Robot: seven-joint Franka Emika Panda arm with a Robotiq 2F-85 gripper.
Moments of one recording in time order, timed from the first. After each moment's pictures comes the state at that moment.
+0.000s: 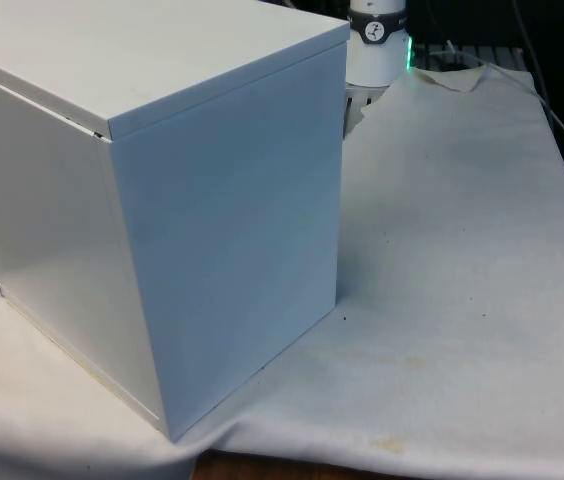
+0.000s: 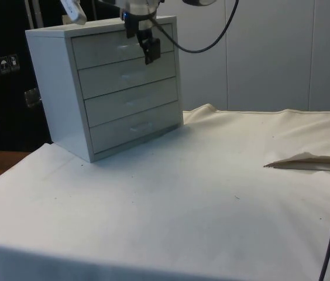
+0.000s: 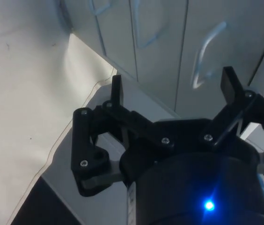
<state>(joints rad) 0.80 0.04 -0.84 -2.23 -1.11 2.40 -0.09</state>
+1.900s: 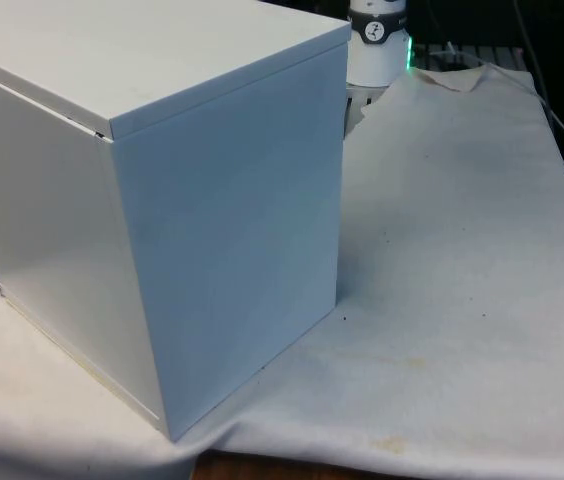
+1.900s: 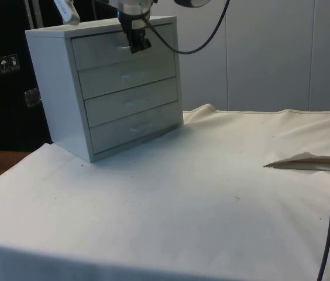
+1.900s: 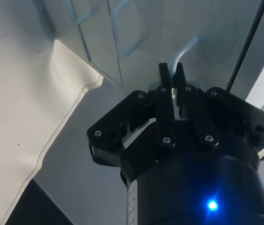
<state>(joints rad) 0.80 0.09 -0.85 -2.18 -1.11 2.41 -0.05</state>
